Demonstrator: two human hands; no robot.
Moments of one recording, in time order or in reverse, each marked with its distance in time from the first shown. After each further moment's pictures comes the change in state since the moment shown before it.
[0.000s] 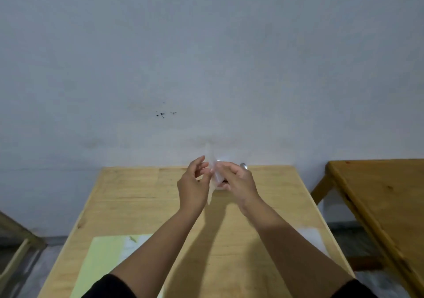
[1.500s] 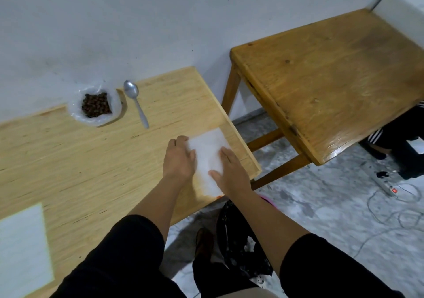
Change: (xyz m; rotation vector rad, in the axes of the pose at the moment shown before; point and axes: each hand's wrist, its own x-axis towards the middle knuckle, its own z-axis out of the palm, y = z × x) left_hand -0.118 -0.108 0.213 0.596 -0.647 0.036; right_hand -0.127 0.168 -0.239 -1.160 0.262 0.263
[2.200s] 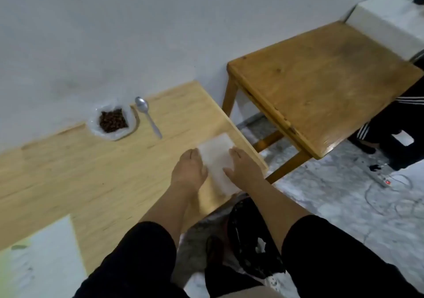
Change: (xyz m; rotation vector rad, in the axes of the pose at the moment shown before) left_hand -0.026 0.001 -0.044 0.308 -0.285 0.193; right_hand -0.003 -0.024 -0.026 -0.120 -0.075 0.091
